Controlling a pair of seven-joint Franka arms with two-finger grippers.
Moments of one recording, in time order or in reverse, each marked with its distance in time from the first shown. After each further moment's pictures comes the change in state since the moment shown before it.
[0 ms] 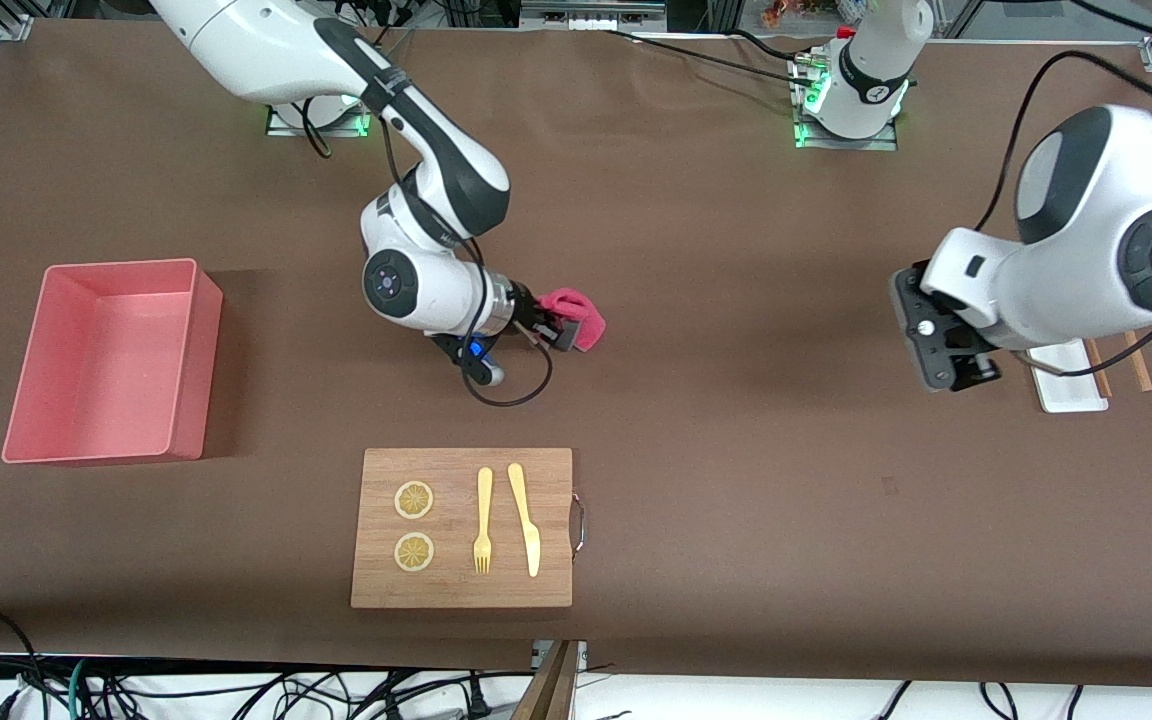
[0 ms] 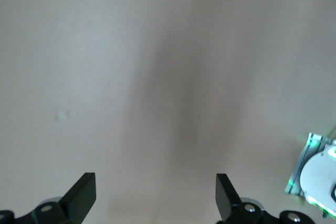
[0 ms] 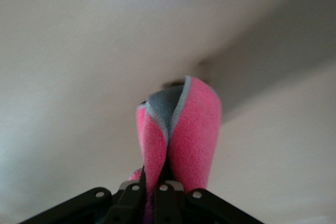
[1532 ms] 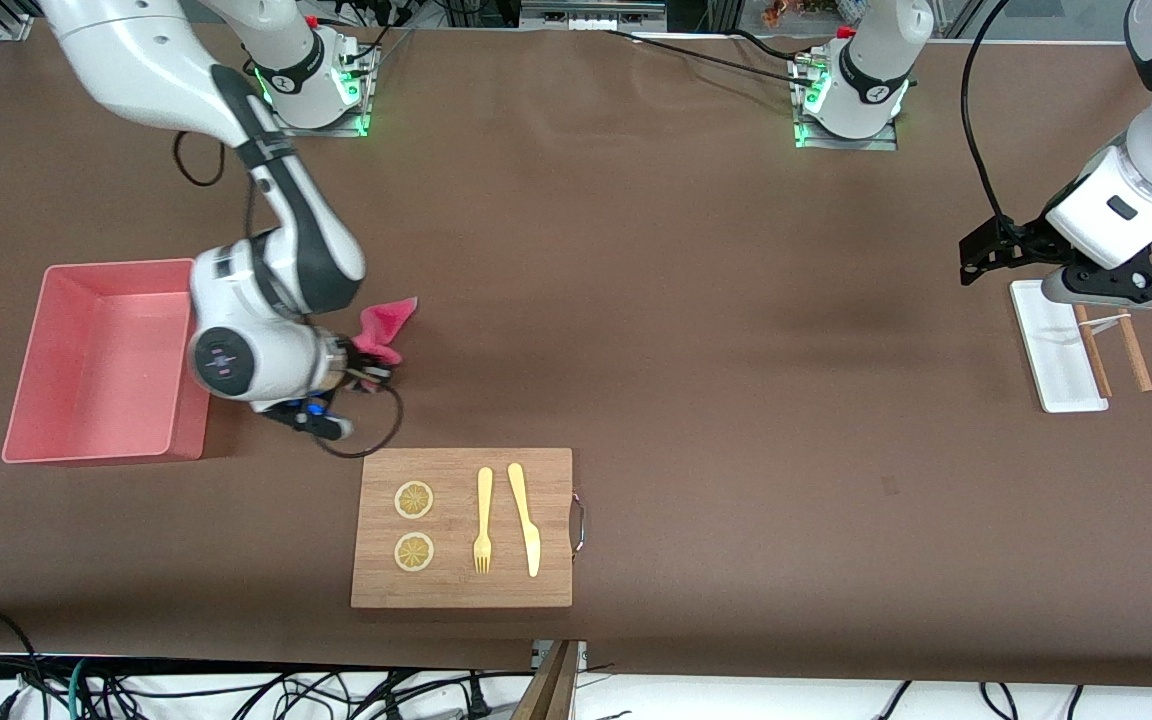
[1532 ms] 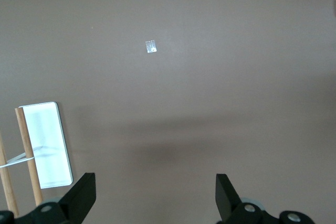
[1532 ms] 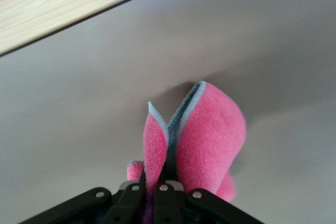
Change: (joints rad) left arm -0.152 -0.295 0.259 -0.209 -0.103 0.146 -1.089; right arm -0.065 -0.037 -0.200 -0.007 -0.241 -0.188 -0.361
